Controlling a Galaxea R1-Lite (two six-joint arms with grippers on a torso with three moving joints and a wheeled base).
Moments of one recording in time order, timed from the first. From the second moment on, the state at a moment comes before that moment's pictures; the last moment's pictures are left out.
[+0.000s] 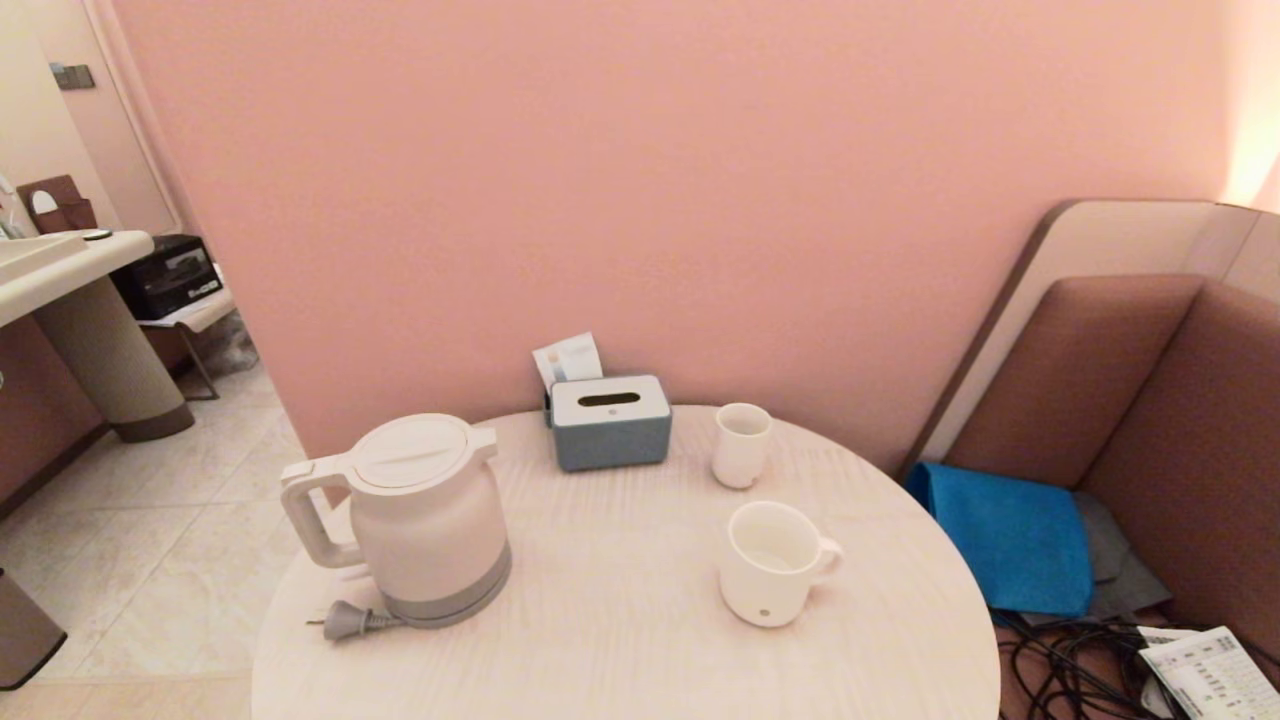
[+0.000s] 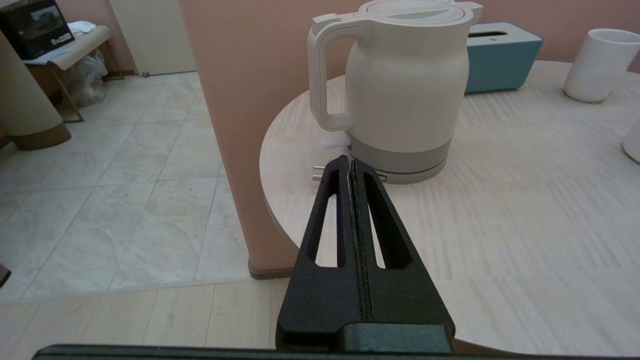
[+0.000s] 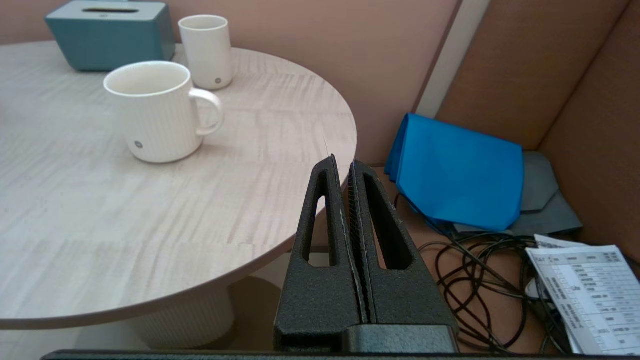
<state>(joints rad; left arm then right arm) -0.01 0.00 0.00 -0.04 -0.01 0.01 0.01 0.00 0.00 0.00 0.00 -0.01</state>
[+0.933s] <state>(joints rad) -0.01 0.00 0.00 -0.04 0.00 -0.01 0.01 0.00 0.00 0.00 0.00 -0.01</state>
